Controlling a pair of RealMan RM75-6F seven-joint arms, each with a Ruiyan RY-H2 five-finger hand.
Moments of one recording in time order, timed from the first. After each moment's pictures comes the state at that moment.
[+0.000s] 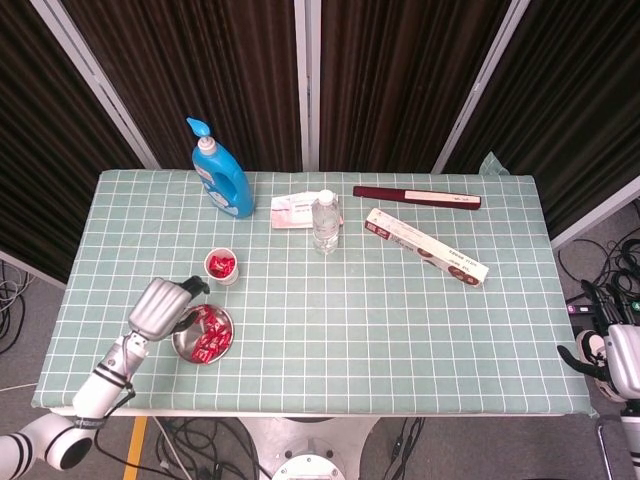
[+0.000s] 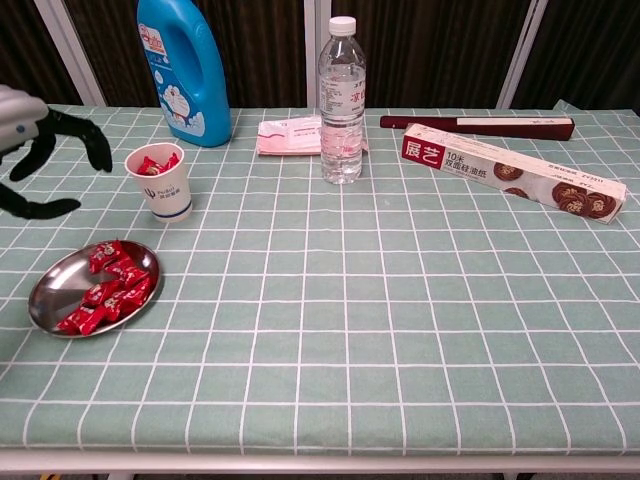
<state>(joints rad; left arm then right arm) -0.52 -1.40 0.01 -1.44 1.51 1.22 0.20 0.07 -1.02 0.08 -1.59 -1.47 1.45 0.21</state>
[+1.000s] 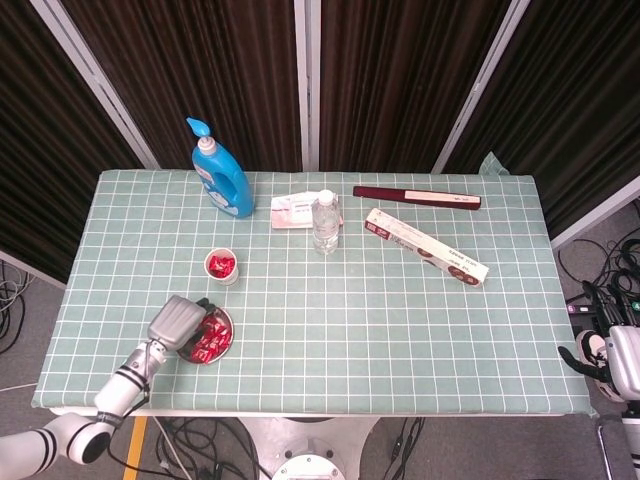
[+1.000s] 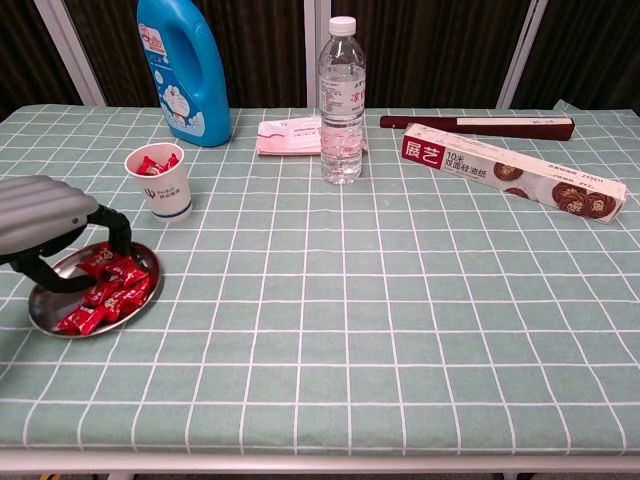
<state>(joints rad) -0.54 -1.51 0.02 -1.33 1.40 0.99 0.30 0.06 -1.01 0.08 -1.61 -1.47 1.46 0.20</state>
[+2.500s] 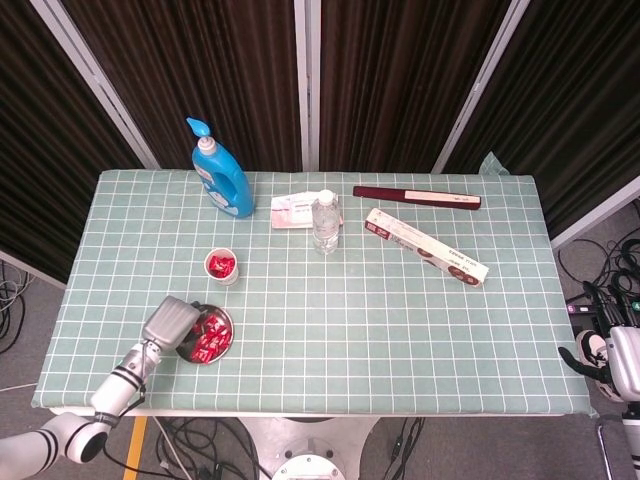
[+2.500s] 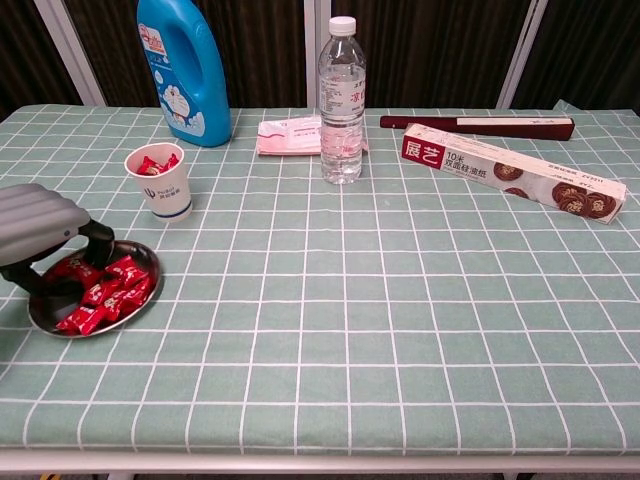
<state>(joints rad) -0.52 -1.56 0.03 -1.20 1.43 1.00 0.31 0.06 -1.01 0.08 -1.62 -1.47 1.46 0.20</state>
